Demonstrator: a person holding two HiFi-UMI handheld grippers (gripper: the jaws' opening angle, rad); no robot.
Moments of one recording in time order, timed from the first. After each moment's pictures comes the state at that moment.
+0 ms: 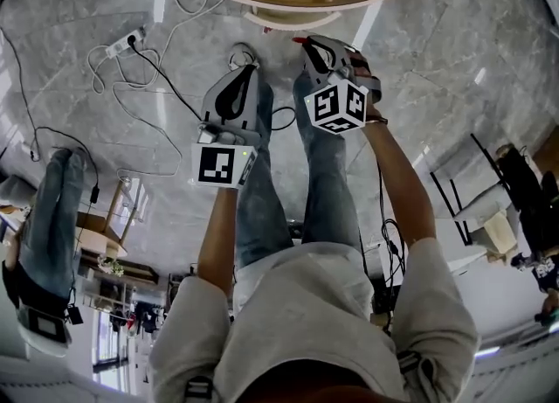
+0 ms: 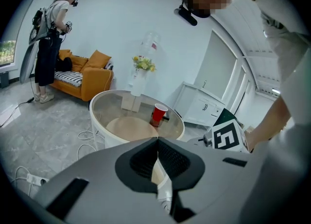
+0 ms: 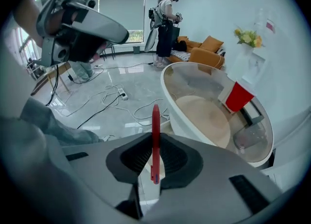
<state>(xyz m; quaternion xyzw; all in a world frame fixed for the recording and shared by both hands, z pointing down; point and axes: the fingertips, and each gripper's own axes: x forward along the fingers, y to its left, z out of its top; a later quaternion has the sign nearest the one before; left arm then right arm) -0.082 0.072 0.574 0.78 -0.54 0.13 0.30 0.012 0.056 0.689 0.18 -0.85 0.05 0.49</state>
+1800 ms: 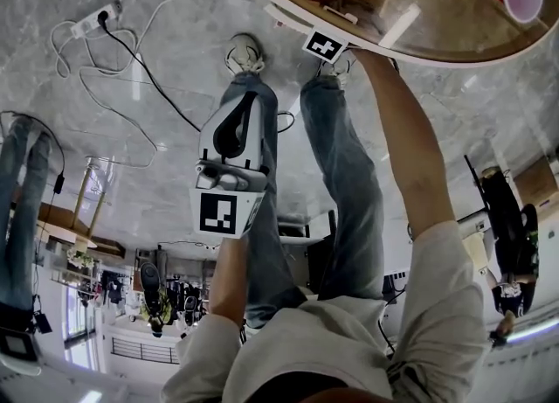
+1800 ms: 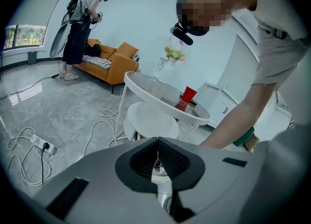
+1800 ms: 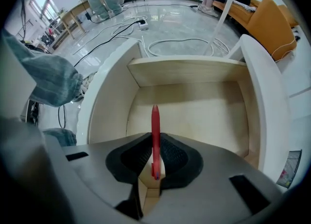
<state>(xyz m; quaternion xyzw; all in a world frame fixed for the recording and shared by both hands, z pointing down) -0.130 0.112 0.710 0.68 -0.62 0.09 0.38 0.001 0.043 1.029 -0.03 -0.71 -0.02 0.70</state>
